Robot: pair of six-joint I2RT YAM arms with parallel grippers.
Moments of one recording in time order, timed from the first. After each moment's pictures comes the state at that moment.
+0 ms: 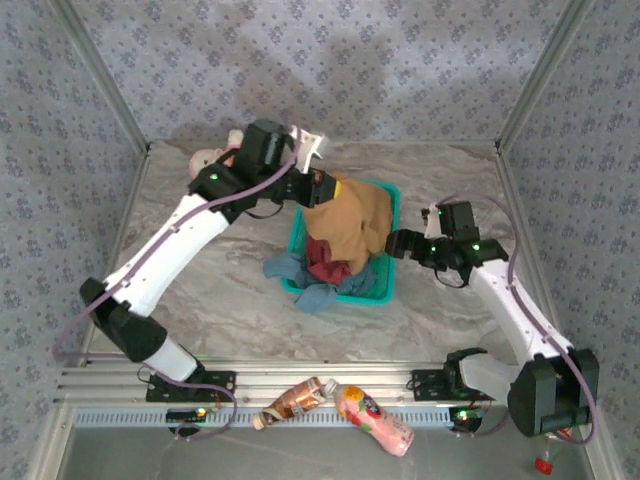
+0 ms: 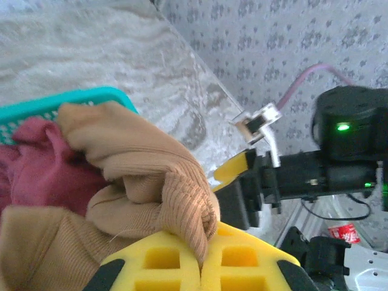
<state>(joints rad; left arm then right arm) -0.69 1.54 1.77 -0.76 0.41 -0.34 0.21 1.13 0.84 -0.64 -0.33 0.42</state>
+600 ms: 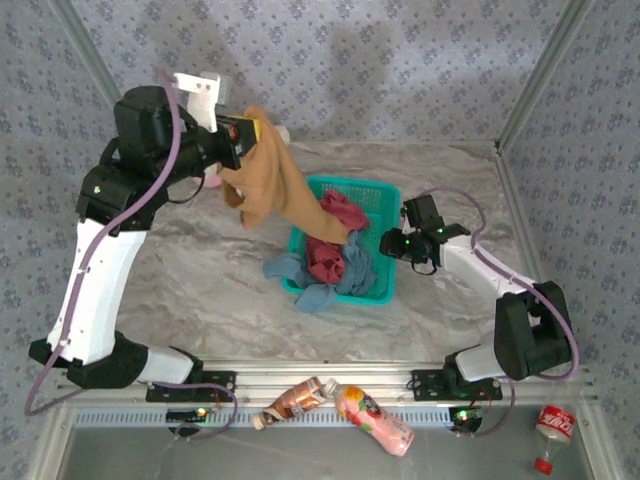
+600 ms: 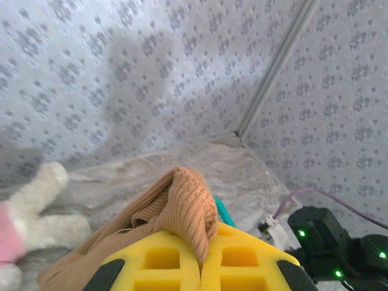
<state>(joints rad) -0.48 1.38 2.06 -0.92 0.19 -0.24 0.32 1.41 0.88 -0.50 -0.12 0.48</state>
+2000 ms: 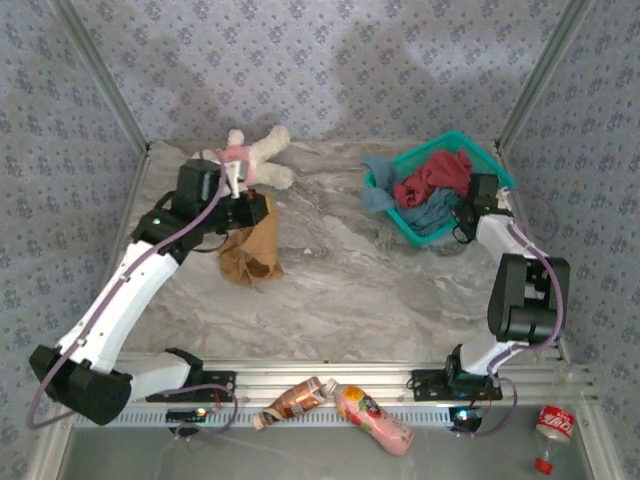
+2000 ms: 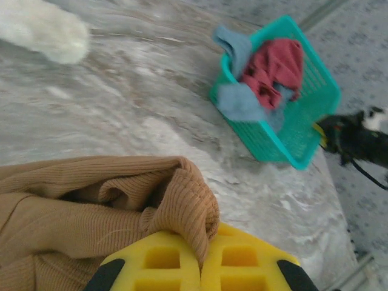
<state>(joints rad) -0.48 1.20 1.27 -0.67 0.27 -0.56 -0.11 1.61 1.03 -0.28 0.15 0.97</state>
